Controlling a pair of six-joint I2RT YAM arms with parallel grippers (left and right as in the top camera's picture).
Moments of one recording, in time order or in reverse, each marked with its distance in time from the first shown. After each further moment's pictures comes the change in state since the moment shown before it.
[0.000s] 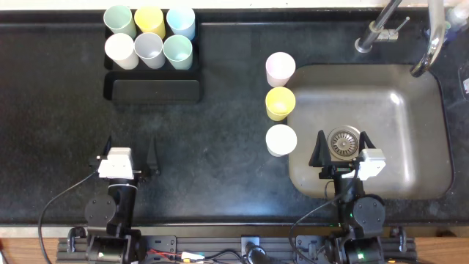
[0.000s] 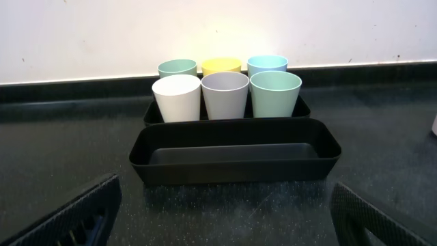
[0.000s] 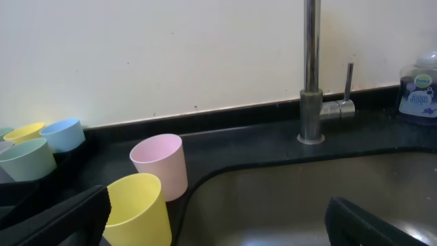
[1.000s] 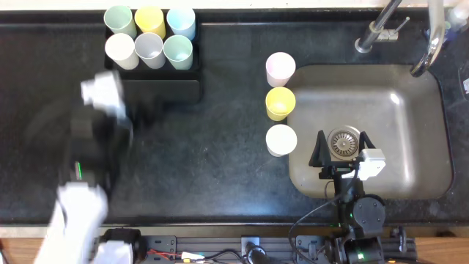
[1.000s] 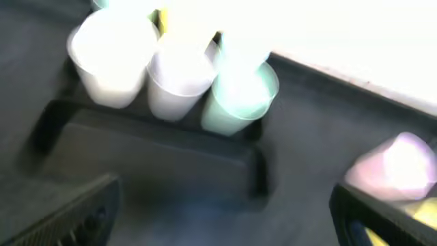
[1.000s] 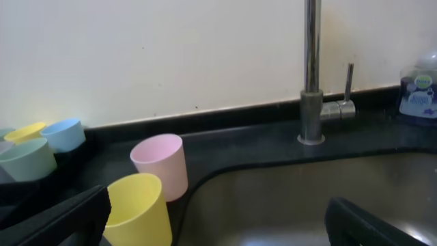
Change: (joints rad) left arm 0.010 1.170 0.879 -0.159 0.197 -0.454; right arm 0.000 0.000 0.000 -0.002 0.000 0.000
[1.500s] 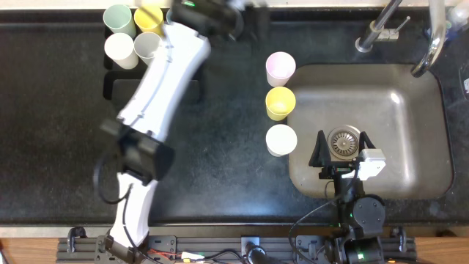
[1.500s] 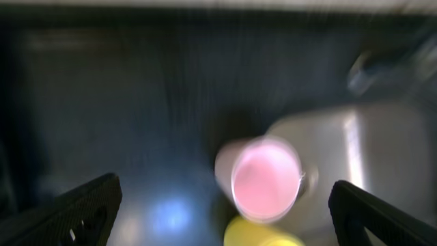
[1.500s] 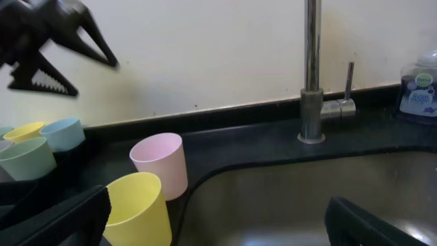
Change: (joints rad) left arm -0.480 1.115 1.564 -0.911 -0.061 -0.044; right arm 0.000 0.000 0.000 0.002 -0.001 0.000
